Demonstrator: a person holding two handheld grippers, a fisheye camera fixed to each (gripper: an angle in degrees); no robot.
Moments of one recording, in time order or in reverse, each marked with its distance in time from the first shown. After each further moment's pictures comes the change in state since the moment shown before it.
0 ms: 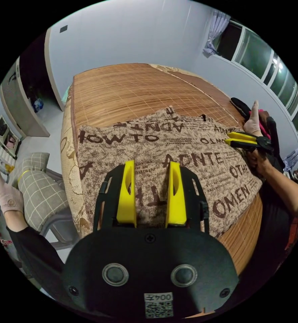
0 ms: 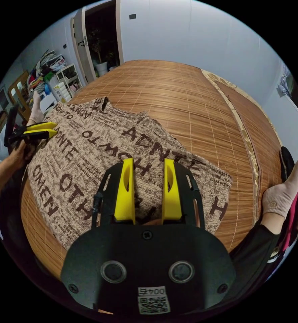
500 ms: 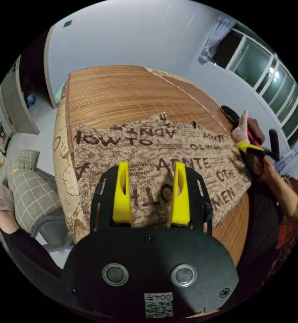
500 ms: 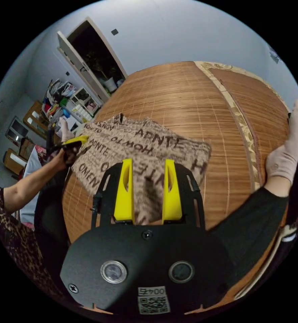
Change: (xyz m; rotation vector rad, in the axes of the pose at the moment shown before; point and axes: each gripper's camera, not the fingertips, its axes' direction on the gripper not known) left arm -0.039 0.019 -0.021 0.064 0.154 -0.067; right arm 0.048 -0.017 -0.074 0.030 -0.294 0.154
